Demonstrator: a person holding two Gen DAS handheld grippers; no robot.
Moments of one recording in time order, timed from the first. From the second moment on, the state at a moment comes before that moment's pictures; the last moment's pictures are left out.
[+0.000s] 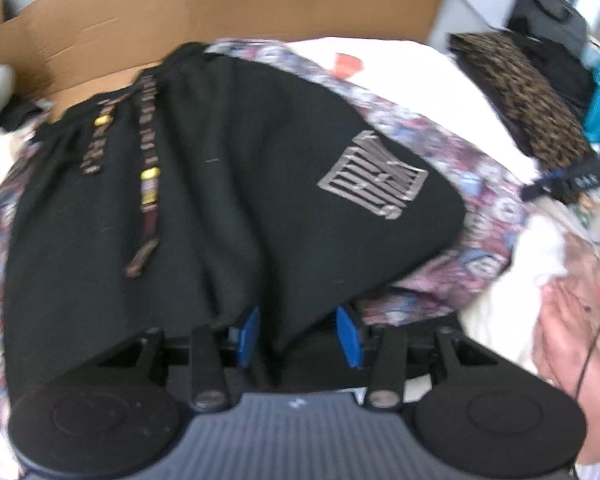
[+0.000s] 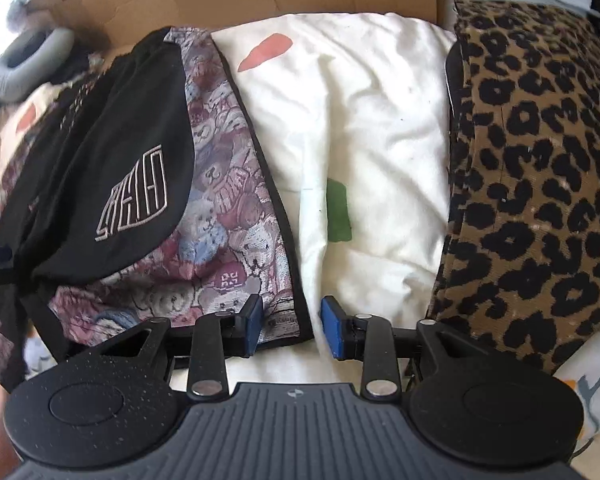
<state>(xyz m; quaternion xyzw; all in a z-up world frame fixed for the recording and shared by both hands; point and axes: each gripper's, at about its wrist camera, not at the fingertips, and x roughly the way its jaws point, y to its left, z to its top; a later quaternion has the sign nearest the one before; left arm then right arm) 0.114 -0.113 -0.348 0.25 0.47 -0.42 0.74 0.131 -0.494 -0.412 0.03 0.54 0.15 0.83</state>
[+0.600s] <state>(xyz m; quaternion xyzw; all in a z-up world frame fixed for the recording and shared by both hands) 0.074 -0.136 -0.365 0.24 0.49 -0.47 0.69 0.147 -0.493 -0.427 0.04 0.53 0.18 0.82</state>
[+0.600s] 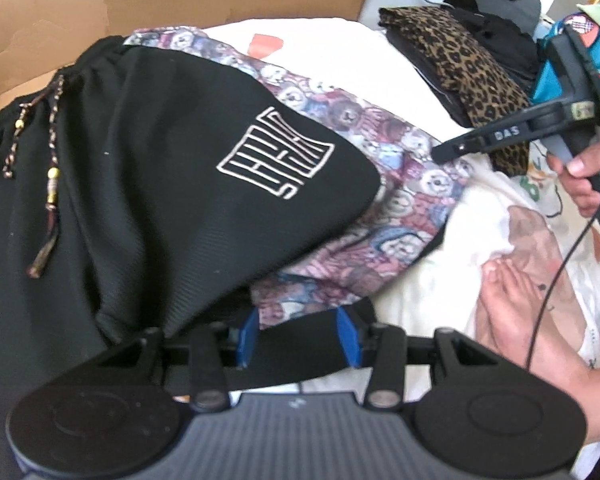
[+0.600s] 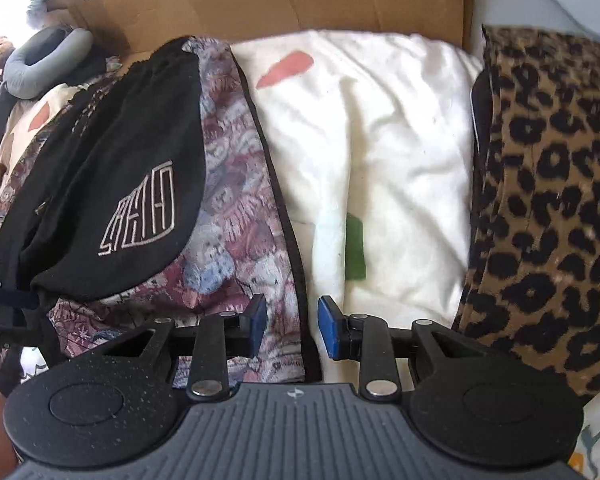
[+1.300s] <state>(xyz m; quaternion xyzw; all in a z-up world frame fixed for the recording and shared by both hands) 0.043 -0.145 -0.379 0.27 0.49 -0.47 0.68 0.139 -0.516 -0.443 0.13 0.56 0.18 0.80</state>
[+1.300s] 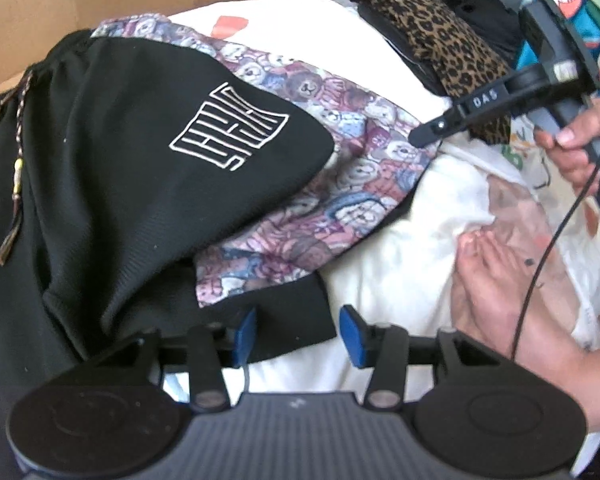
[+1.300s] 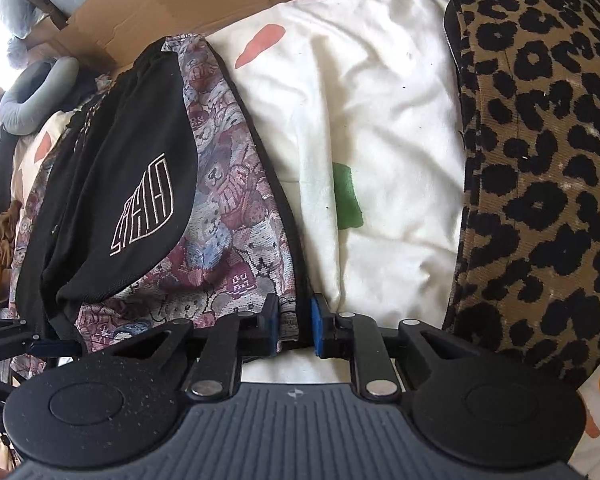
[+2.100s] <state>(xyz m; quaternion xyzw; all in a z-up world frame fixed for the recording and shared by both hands) 0.039 -0.111 -0.373 0.30 0.49 -0.50 0.65 0.142 -0.530 -0.414 0.10 0.55 0.15 0.82</state>
